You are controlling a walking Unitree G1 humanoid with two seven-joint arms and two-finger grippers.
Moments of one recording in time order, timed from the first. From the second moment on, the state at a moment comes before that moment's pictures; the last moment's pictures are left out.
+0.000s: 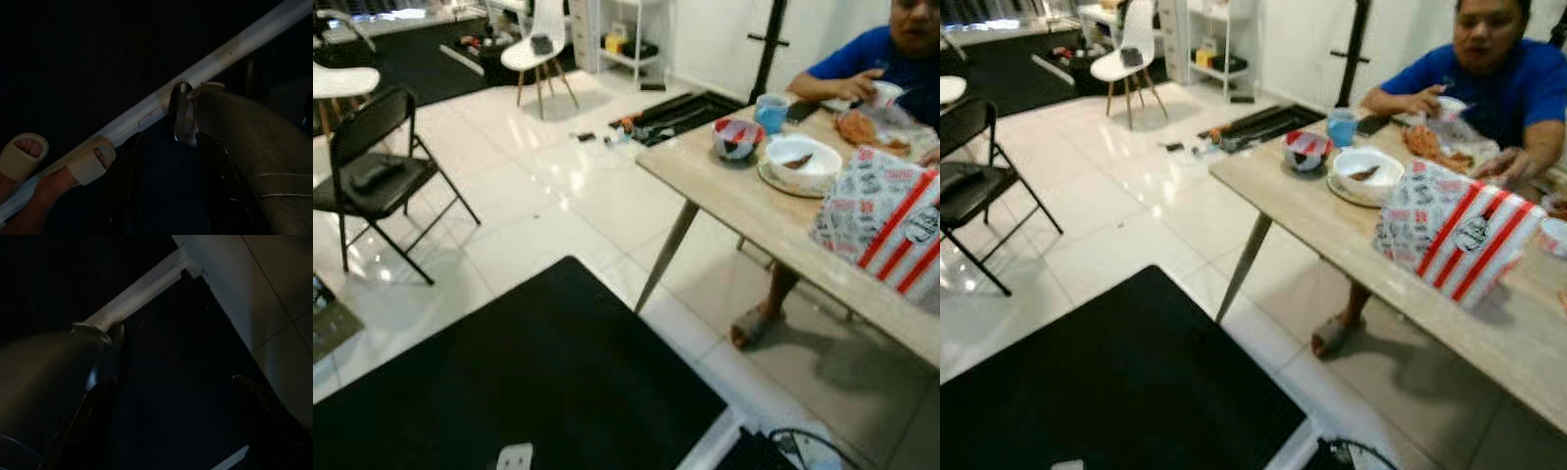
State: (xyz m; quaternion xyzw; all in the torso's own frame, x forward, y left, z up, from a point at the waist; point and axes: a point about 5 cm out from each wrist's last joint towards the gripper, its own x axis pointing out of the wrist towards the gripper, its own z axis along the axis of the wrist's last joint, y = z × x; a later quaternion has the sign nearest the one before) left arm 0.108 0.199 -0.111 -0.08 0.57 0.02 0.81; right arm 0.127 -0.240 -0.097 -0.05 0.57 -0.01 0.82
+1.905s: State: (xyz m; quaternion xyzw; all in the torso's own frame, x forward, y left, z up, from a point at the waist) left arm 0.102 0.206 -0.111 -0.06 0.57 0.02 0.82; right arm 0.150 -0.230 -0.091 -0.05 0.54 0.03 0.84
